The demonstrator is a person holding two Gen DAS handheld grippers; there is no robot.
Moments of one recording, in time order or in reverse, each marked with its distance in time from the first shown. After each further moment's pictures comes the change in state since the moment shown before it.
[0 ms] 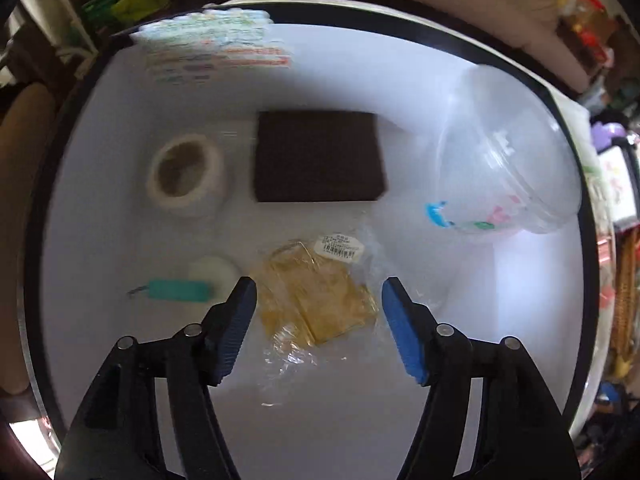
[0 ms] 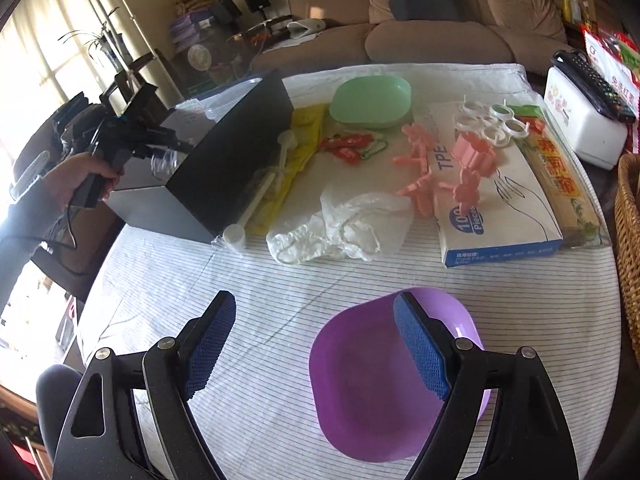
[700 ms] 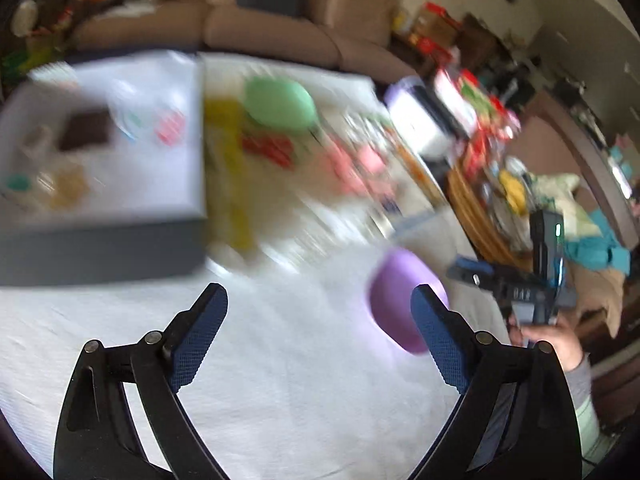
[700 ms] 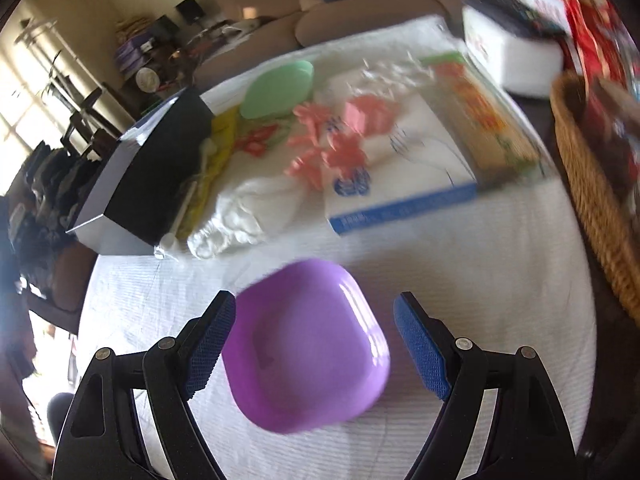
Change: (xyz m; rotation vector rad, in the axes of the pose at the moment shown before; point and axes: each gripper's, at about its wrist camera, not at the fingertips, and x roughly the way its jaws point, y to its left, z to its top) left arm -0.084 -0.197 -0.237 0.233 -0.219 -0.454; right arm -0.021 -0.093 -0.023 0.216 0.053 -0.051
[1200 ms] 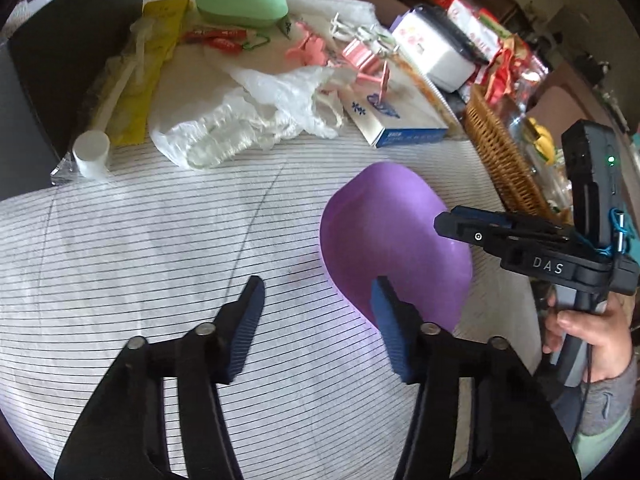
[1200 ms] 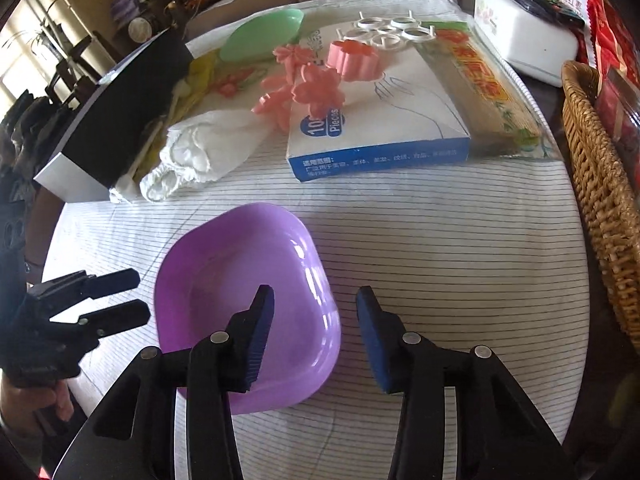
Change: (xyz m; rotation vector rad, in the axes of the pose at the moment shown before) left arm 0.110 -0.048 -0.052 -0.052 0.113 0.060; right arm 0.033 -0.015 -0.014 -0.113 0.119 -0.097
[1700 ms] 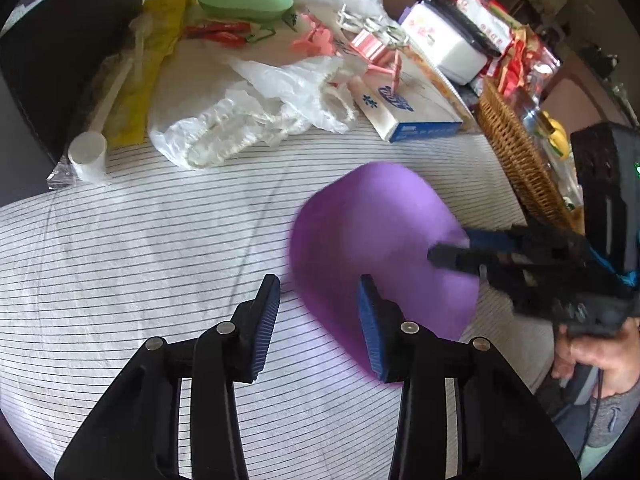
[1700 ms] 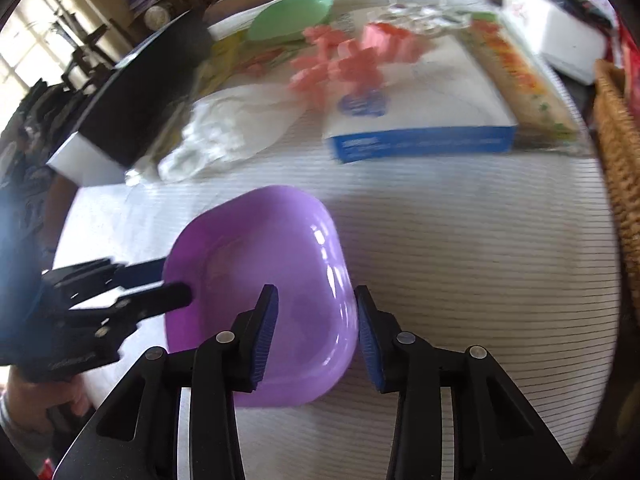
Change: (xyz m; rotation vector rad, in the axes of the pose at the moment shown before) left arm 0.007 0.007 0.004 0.007 0.009 0.063; right arm 0.012 0.020 -0.006 -0.042 0.055 0.123
